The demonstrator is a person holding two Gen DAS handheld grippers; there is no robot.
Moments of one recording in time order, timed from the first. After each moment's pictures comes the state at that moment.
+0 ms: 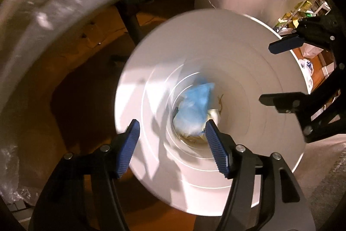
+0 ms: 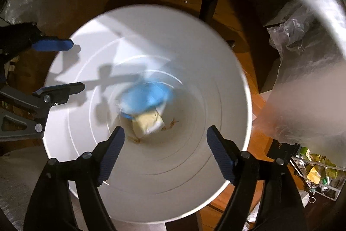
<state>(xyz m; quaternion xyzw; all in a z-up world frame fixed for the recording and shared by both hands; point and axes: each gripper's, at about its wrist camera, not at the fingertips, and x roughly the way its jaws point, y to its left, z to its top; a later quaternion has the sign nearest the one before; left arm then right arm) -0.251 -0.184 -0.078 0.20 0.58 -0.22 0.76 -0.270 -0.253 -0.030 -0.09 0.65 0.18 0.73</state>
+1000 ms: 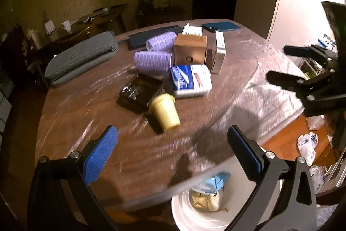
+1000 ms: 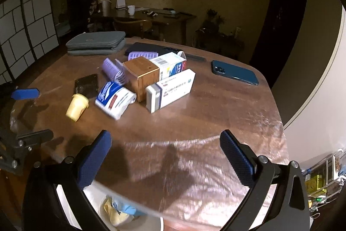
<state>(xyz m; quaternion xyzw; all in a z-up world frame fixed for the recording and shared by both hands) -0.189 -0.154 0.089 0.09 0.40 -0.17 0.90 -0.185 -0.309 0.151 -0.07 0.40 0.10 0.91</state>
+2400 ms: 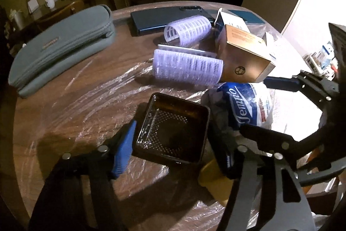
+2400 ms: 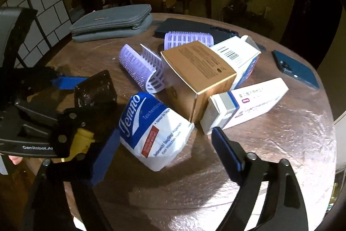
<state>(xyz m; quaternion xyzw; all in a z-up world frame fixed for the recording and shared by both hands) -0.067 -0.123 0.045 0.06 0.48 -0.21 0.85 -0.092 -0.227 0.092 -0.04 0.48 0.17 0.86</state>
